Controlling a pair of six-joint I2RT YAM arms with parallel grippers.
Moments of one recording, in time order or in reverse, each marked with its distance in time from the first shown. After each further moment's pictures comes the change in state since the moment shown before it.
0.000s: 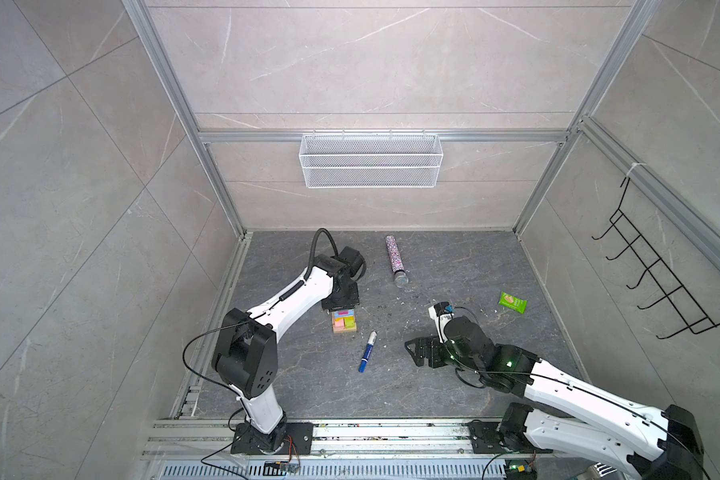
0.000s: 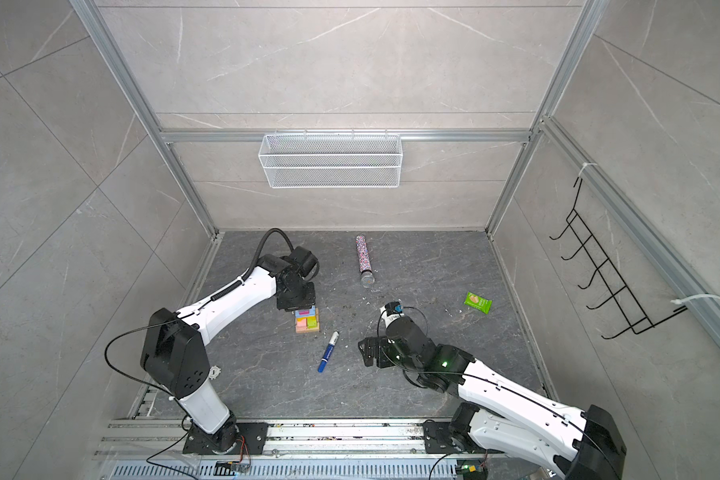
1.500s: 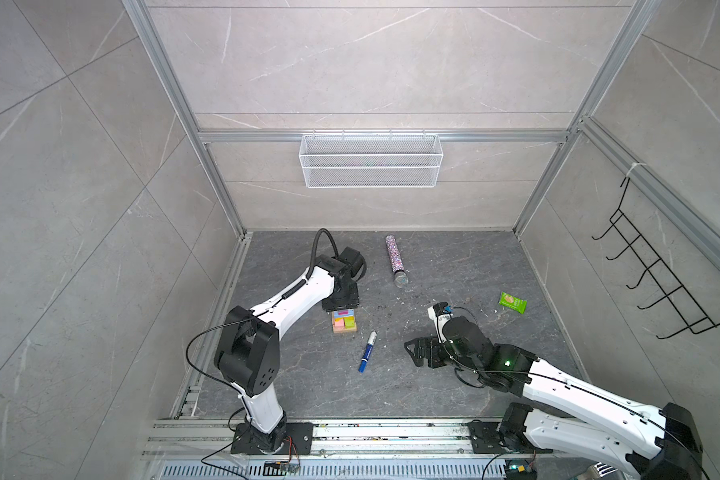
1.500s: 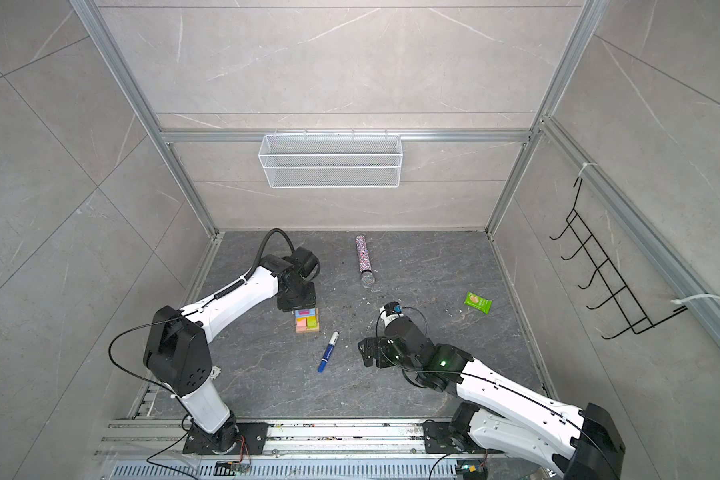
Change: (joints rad) left arm 0.002 0.024 -0.003 0.013 -0.018 0.000; right arm 0.000 0.014 0.001 -0.002 0.000 0.000
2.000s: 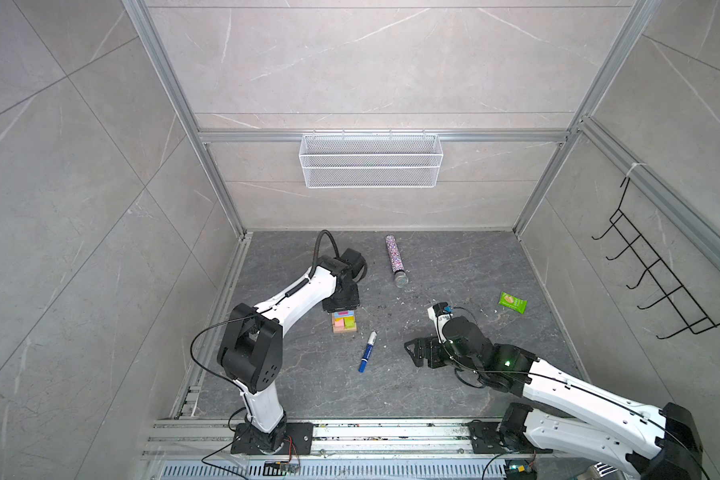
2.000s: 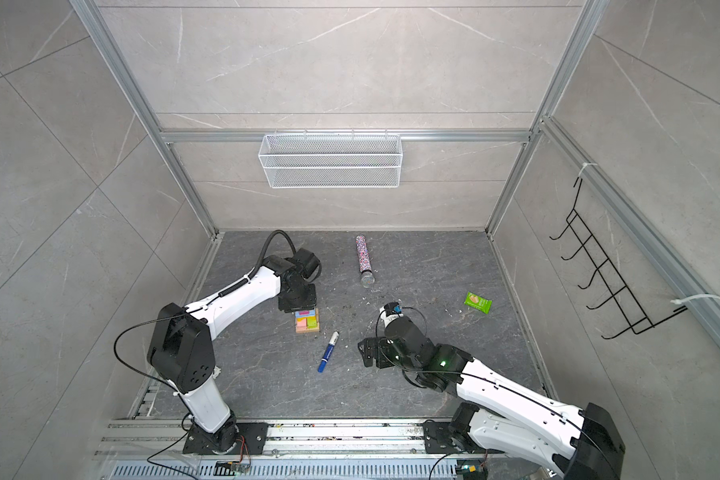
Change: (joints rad) left arm 0.002 0.019 0.000 0.000 0.000 0.000; right arm 0.002 0.000 0.000 0.000 0.000 0.000
